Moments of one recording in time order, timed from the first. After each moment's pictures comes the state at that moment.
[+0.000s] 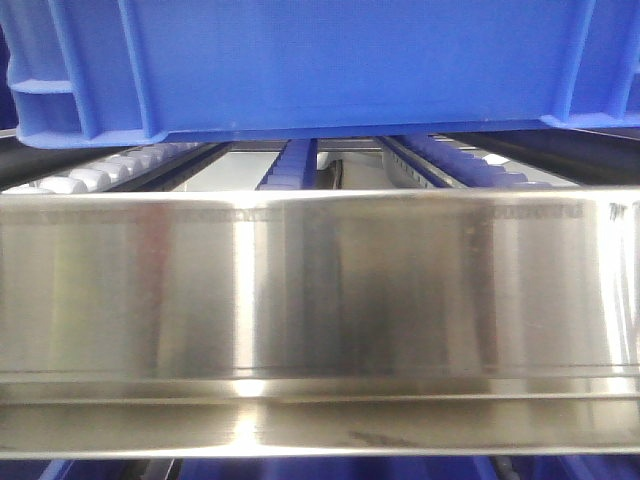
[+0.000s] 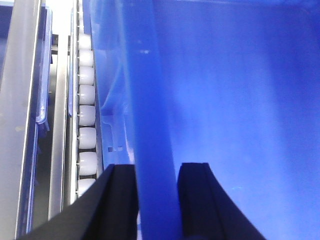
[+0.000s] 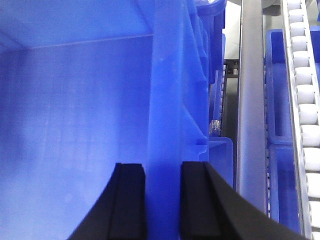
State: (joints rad) left arm -0.31 1.64 -1.95 -0.02 1.16 -0.33; right arm 0.07 1.73 -2.08 0.27 1.17 0.10
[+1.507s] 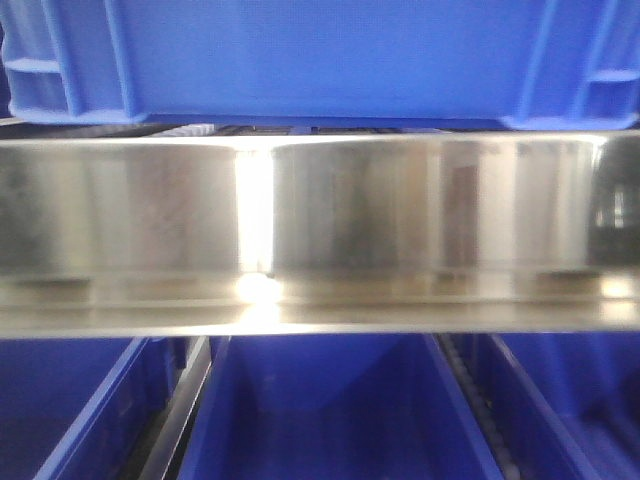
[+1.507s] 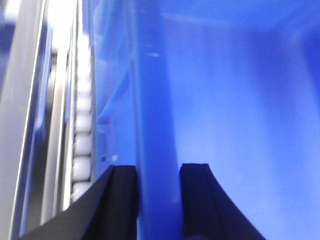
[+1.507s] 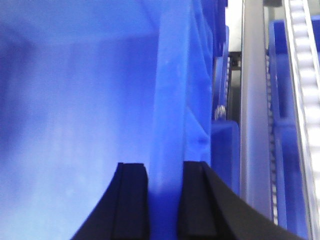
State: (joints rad) left arm -0.31 1.64 -1.95 0.00 1.02 -0.34; right arm 0.07 1.73 -2.08 0.28 1.15 0.11
